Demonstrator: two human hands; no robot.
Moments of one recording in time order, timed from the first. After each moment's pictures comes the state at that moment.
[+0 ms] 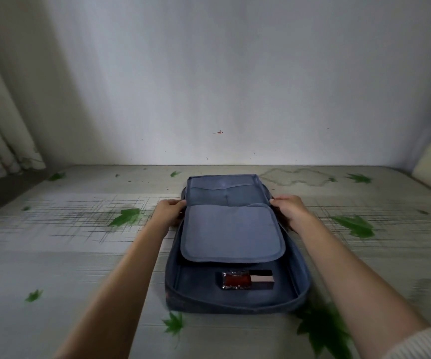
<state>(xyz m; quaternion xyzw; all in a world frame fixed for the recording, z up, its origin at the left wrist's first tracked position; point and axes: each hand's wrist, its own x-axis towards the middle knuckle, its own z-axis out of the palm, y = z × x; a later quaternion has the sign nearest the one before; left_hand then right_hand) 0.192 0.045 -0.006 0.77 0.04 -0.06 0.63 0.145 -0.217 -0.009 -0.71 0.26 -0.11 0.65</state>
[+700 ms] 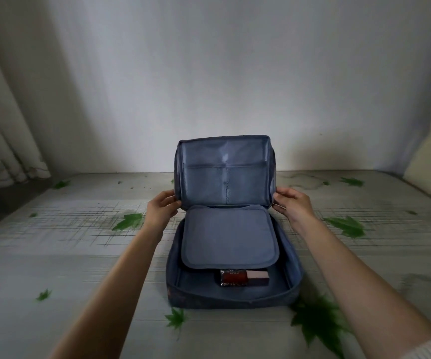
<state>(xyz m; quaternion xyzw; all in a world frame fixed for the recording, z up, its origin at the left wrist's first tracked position) 0.174 0.059 0.006 0.71 -0.04 0.03 0.71 0.122 -0.221 0.005 -0.62 0.17 -0.20 0.74</state>
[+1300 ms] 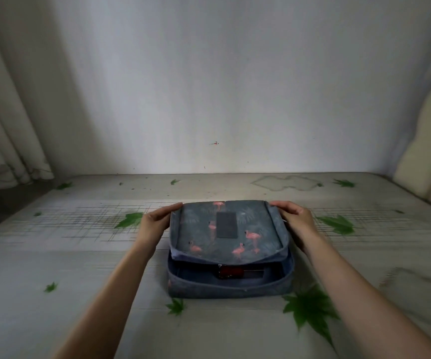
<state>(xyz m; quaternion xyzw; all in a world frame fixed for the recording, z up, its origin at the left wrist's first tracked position) 0.140 0.077 -0.009 0.73 -0.08 0.05 0.68 0.079 -0.222 -0.012 -0.66 0.13 -0.19 0.71</state>
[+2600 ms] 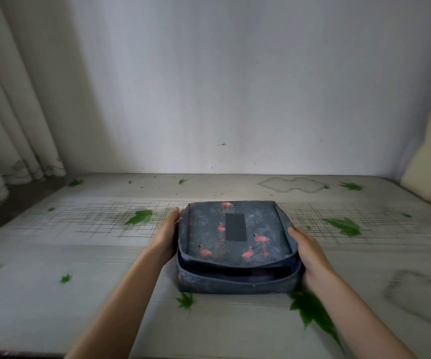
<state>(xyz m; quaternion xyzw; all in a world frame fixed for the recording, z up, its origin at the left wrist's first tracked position) 0.121 0.066 -0.010 0.62 0.00 -0.16 0.77 0.010 -0.177 -0.011 -0.59 0.20 -0.12 0.77</state>
